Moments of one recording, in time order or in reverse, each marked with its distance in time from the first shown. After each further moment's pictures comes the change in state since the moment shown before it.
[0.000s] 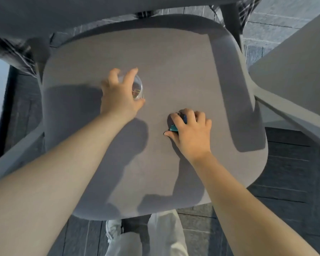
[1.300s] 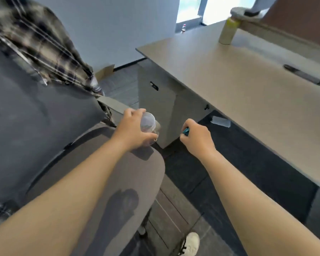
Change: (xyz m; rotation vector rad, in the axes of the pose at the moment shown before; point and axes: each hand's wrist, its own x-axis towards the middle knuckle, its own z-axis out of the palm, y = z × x) left_hand -0.242 0.199 -0.202 0.044 -0.368 0.897; right_hand -0.269 -0.002 -0.294 0.549 0.474 0.901
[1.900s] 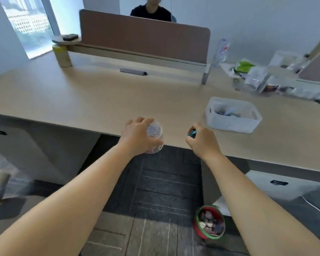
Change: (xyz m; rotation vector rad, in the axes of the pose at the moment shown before) left_hand -0.149 0.327 0.201 0.180 -0.354 0.681; right_hand -0.261 0.268 -0.225 0.033 0.518 0.539
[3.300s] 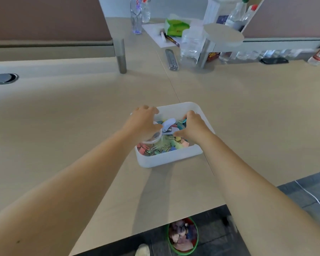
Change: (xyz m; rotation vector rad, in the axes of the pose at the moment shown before) left_hand 0.367 0.244 0.185 0.155 -0.342 0.360; right_hand 0.282 0.280 -0.094 -0.026 -0.093 0.570
